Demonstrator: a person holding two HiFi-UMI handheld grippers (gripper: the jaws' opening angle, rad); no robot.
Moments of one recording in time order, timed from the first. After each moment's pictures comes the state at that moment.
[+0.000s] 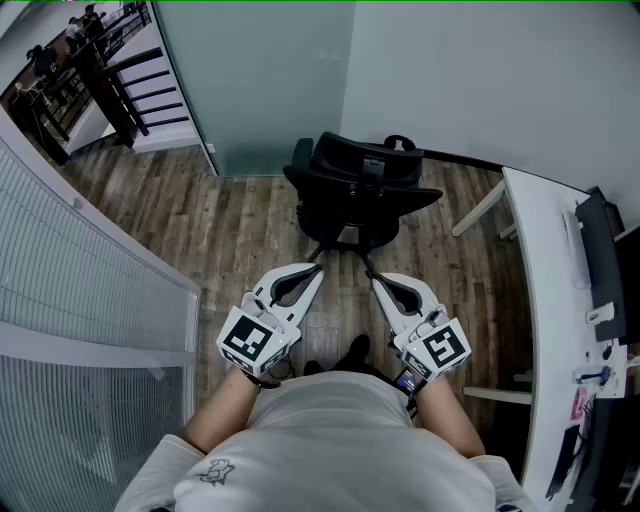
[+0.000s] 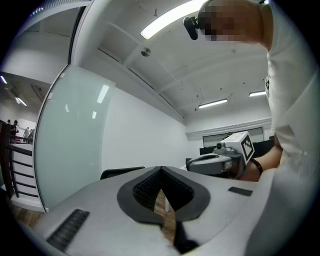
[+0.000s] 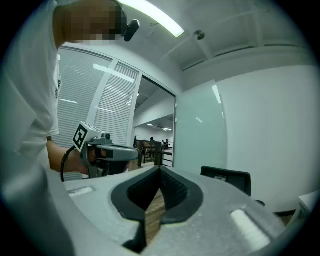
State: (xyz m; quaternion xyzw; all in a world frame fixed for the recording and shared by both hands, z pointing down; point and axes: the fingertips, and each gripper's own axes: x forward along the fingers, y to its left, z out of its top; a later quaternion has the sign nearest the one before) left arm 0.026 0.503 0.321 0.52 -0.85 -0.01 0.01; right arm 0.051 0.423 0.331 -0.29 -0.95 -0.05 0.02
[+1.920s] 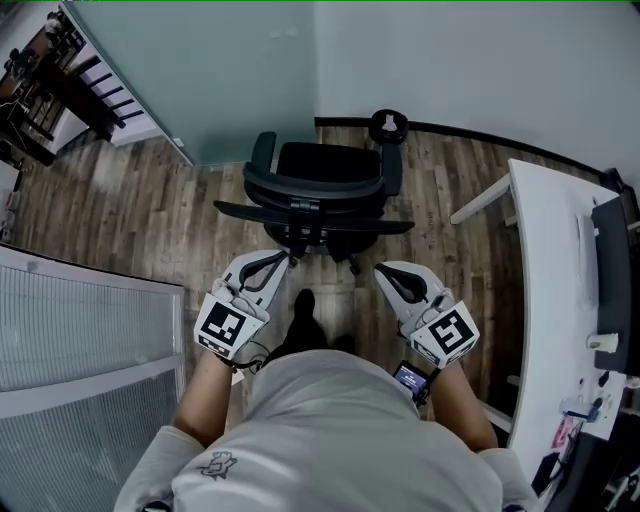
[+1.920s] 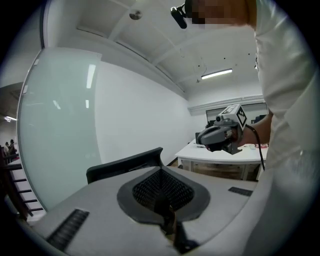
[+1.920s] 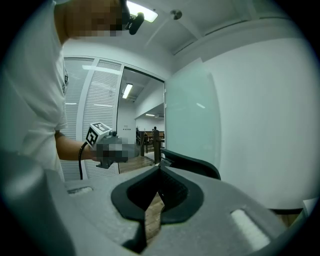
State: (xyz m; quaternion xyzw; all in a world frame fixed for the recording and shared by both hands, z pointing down) left arm -0.223 0.309 0.417 0.50 -0.85 0.12 0.09; right arm -0.172 0.173 0.399 -0.34 -0.94 -0.04 0.09
